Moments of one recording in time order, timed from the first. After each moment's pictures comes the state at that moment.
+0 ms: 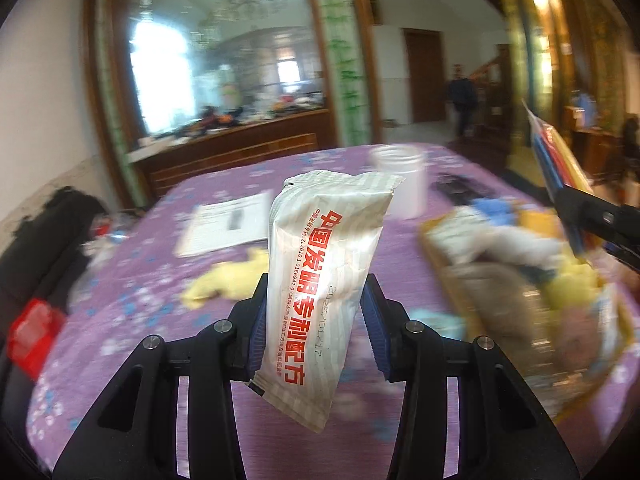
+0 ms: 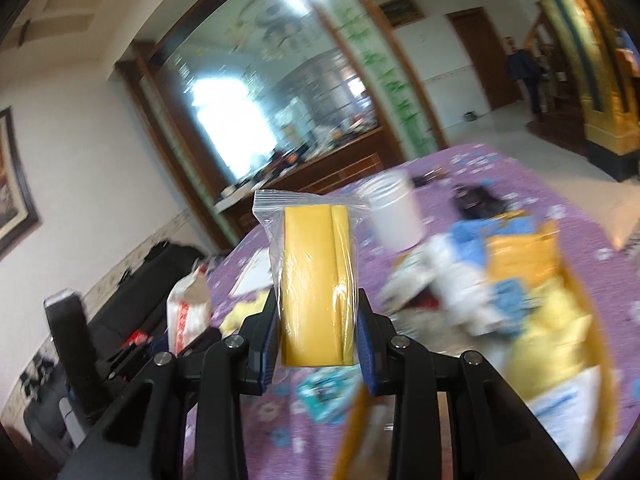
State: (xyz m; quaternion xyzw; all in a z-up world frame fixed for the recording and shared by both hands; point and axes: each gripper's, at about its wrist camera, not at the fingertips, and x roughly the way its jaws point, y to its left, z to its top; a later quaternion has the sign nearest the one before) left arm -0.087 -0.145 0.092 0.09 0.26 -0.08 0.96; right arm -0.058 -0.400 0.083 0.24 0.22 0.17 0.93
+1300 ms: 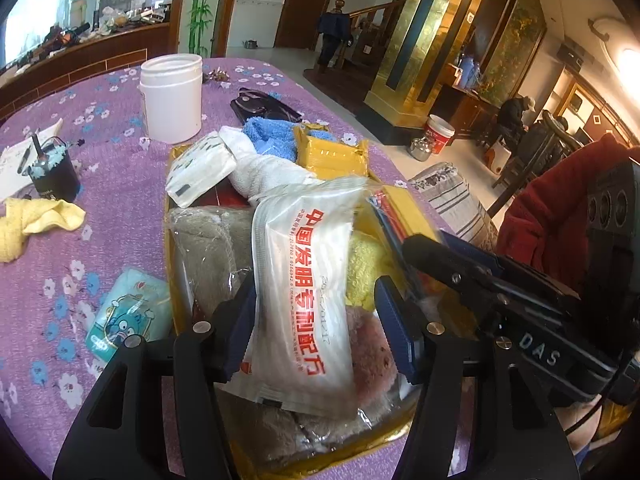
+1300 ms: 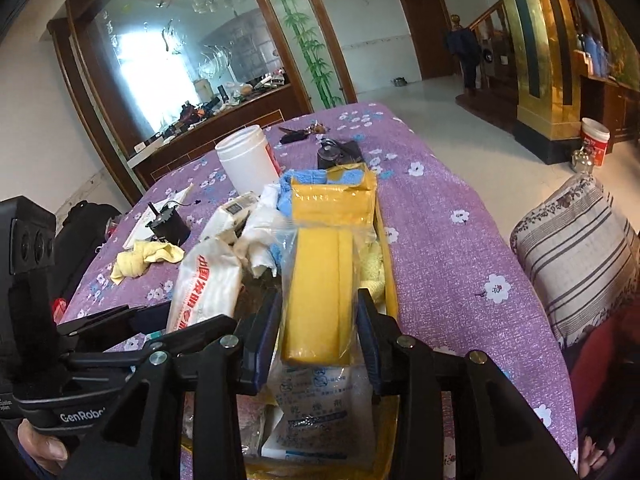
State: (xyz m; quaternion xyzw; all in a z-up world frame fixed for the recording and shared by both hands) left arm -0.070 -0.275 0.060 0.01 0.42 -0.32 0.85; right arm -0.066 -0.465 0.045 0.16 0.34 0.07 0.92
